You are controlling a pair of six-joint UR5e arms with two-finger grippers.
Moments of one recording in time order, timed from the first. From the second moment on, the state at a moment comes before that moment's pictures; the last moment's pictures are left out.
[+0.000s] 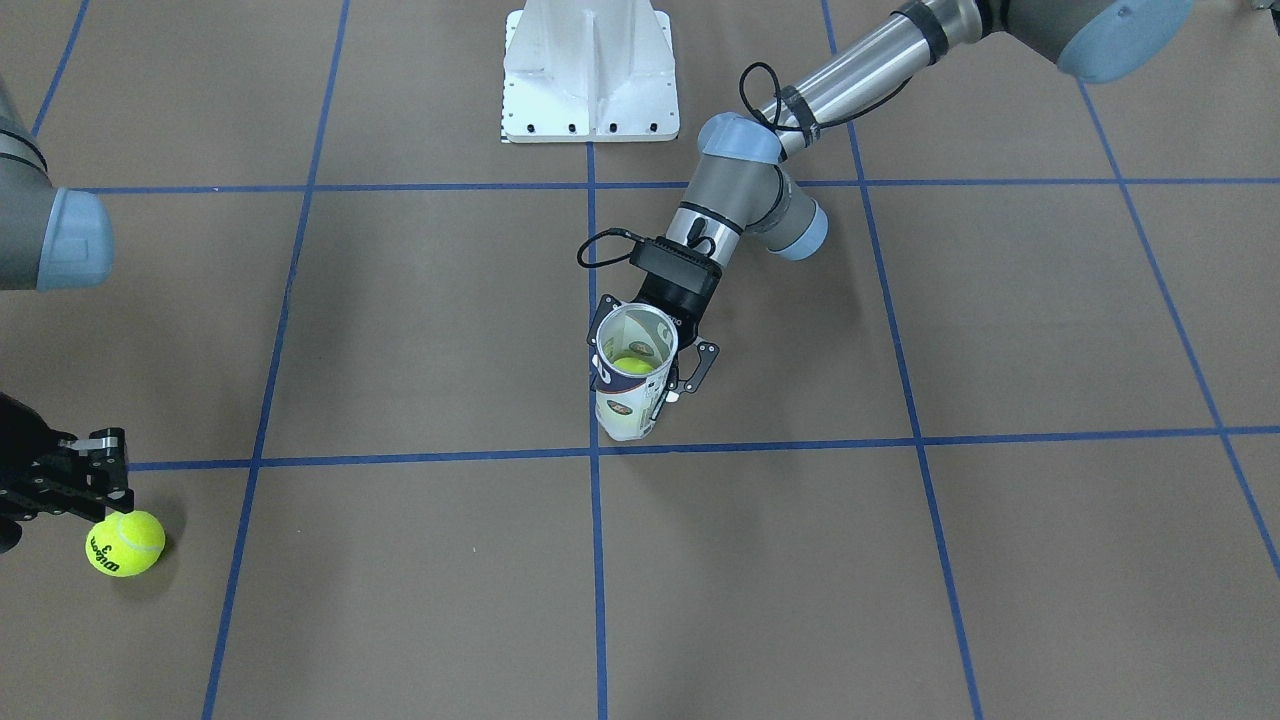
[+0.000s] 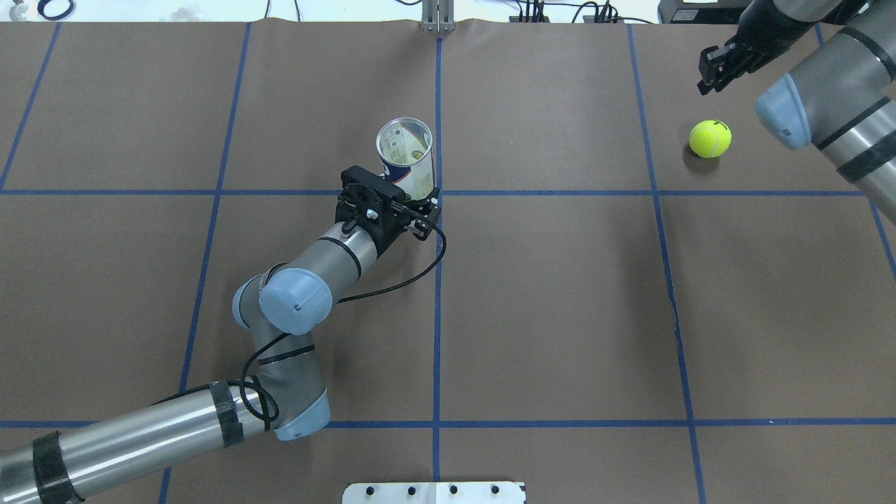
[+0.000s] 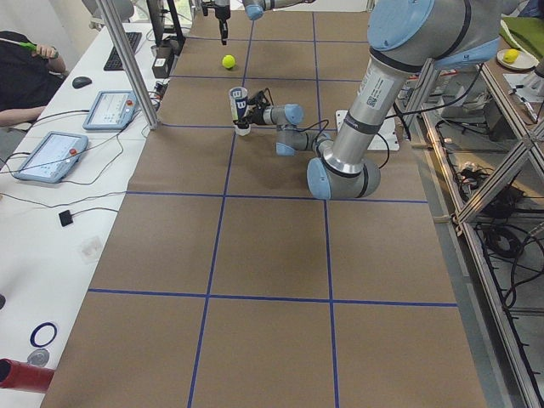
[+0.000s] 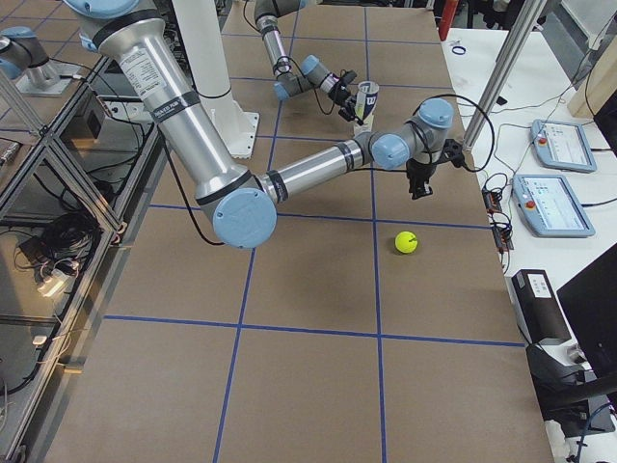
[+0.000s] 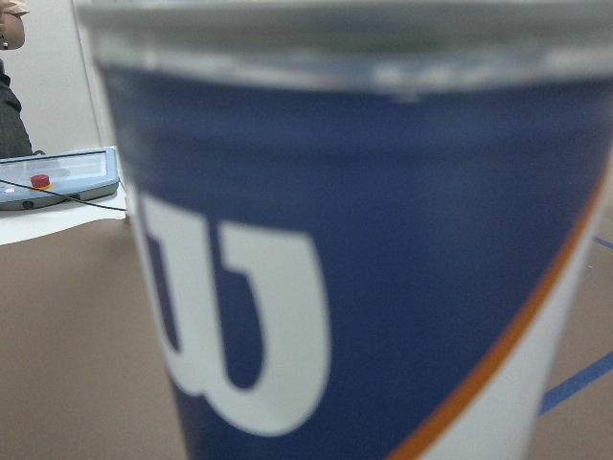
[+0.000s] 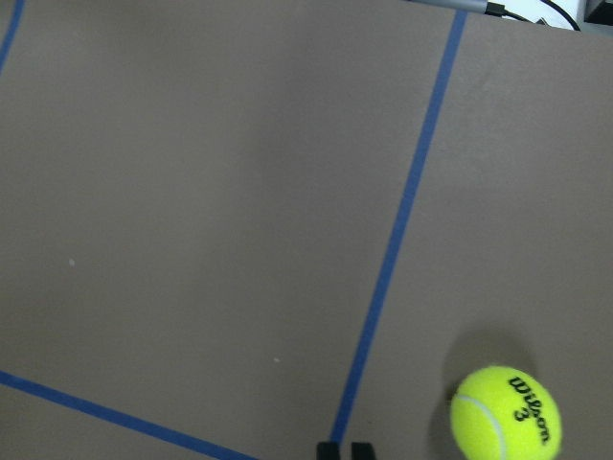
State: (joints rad) left arm -0.40 -2.26 -1.19 -2.85 -1.07 -0.66; right arm 1.17 -1.04 1.41 -1.44 2.26 0.32
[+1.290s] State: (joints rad) left arm -0.40 -2.26 -1.19 -2.85 -1.07 -0.66; right arm 1.09 -1.06 1.18 -1.23 2.12 0.29
